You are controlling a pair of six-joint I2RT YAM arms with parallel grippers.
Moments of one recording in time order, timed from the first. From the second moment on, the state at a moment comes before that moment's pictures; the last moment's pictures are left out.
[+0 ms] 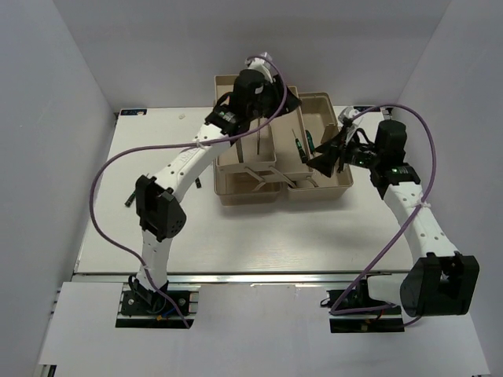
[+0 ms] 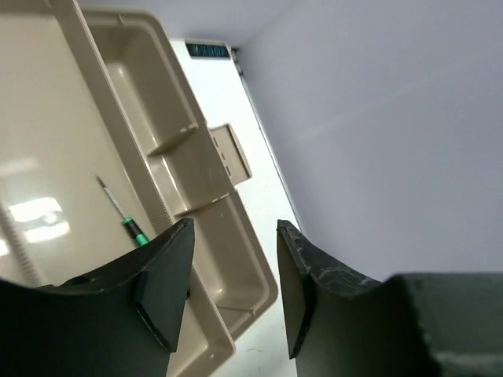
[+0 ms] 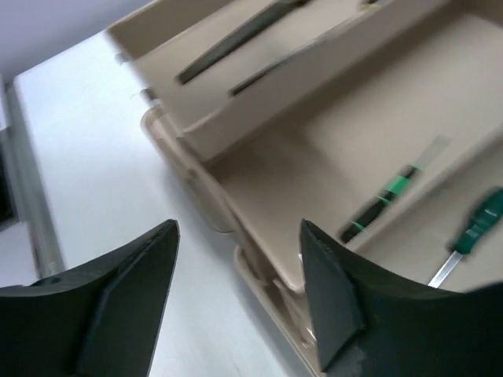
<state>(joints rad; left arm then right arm) -0.65 2.08 2.15 -0.31 0.10 -0.71 0.07 1.23 1.03 -0.11 -0.97 -0.10</state>
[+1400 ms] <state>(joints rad) 0.22 1.79 1.19 -0.46 -0.20 0.12 0.71 1.27 1.12 -0.41 -0.76 -0.46</state>
